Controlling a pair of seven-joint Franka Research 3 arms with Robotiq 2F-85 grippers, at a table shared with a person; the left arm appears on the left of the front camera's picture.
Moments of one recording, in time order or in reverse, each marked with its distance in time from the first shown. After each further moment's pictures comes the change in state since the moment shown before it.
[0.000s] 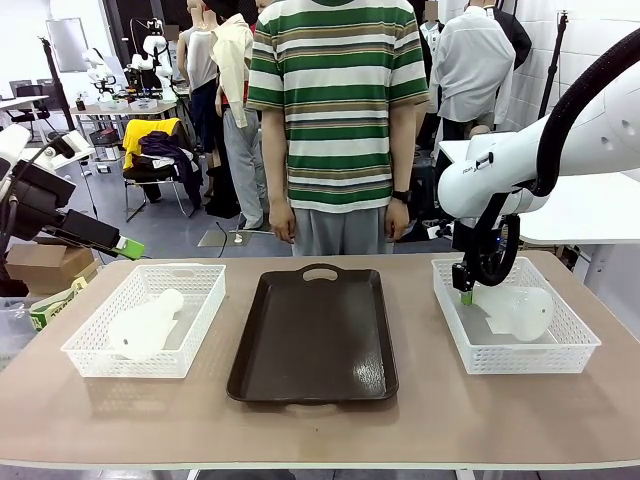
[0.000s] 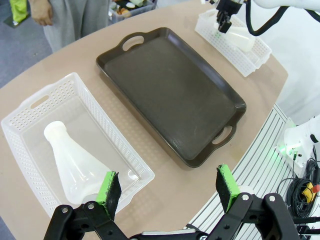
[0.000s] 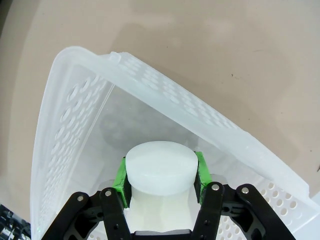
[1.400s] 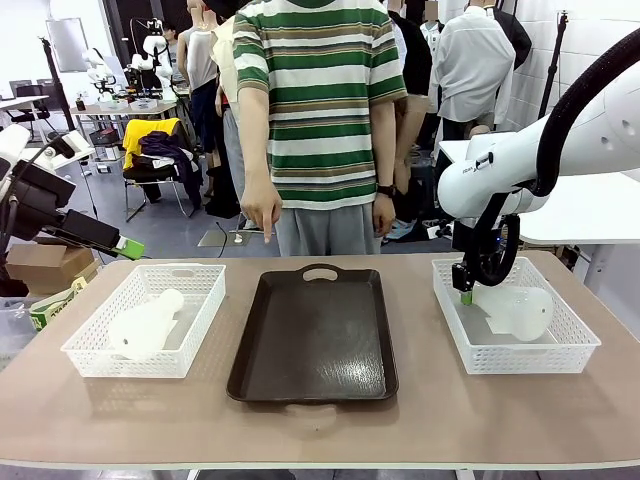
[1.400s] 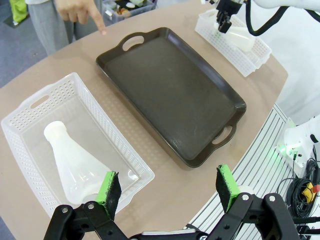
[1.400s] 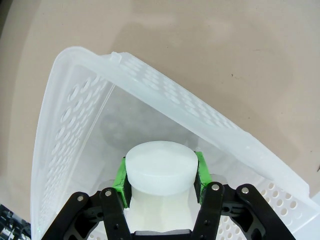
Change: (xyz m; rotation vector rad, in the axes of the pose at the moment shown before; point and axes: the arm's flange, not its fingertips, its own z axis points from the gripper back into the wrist) left arm 0.000 0.000 0.000 0.000 0.000 0.000; right arm 0.000 0.000 0.000 0.000 0.000 0.000
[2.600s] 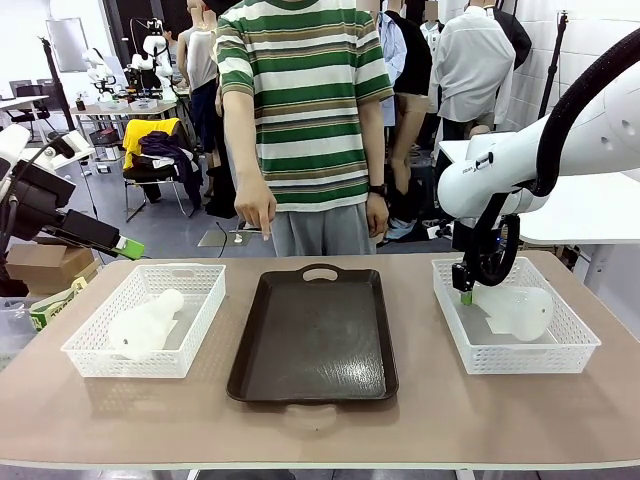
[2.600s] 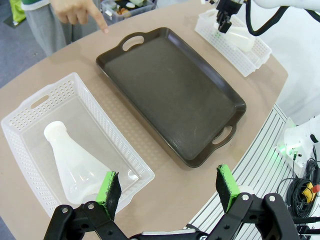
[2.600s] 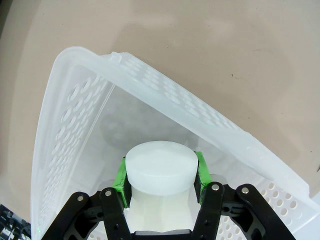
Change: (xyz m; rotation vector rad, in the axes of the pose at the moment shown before) left arm 0.000 0.000 0.000 0.000 0.000 0.000; right arm 0.000 0.000 0.000 0.000 0.000 0.000
